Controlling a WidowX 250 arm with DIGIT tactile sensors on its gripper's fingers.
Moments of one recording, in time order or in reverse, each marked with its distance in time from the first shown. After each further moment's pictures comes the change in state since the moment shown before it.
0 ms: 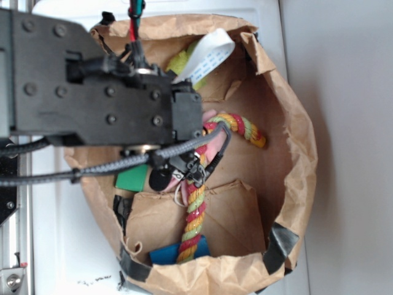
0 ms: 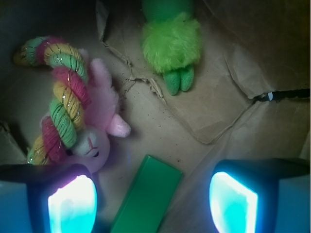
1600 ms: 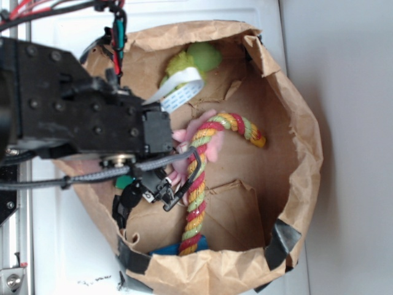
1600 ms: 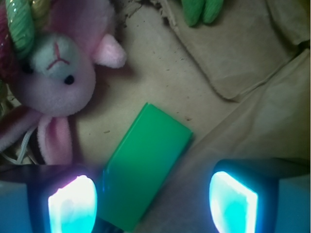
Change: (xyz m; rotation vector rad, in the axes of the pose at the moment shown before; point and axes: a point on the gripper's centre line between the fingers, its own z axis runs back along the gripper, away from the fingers) arm -0.035 0.005 -0.033 -0.055 0.100 -0.081
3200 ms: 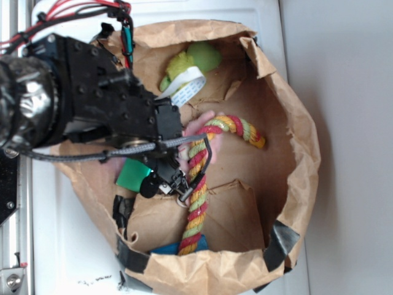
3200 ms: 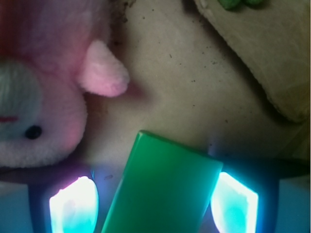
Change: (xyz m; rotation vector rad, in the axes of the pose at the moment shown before) arm -0.001 0.007 -0.038 0.025 0.014 0.012
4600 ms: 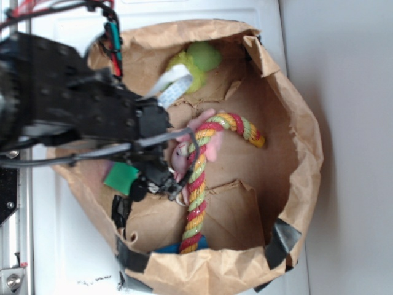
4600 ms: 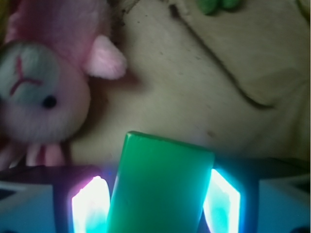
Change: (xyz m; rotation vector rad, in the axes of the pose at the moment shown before) arm -0.002 0.005 0.031 -0.019 -0.040 0.019
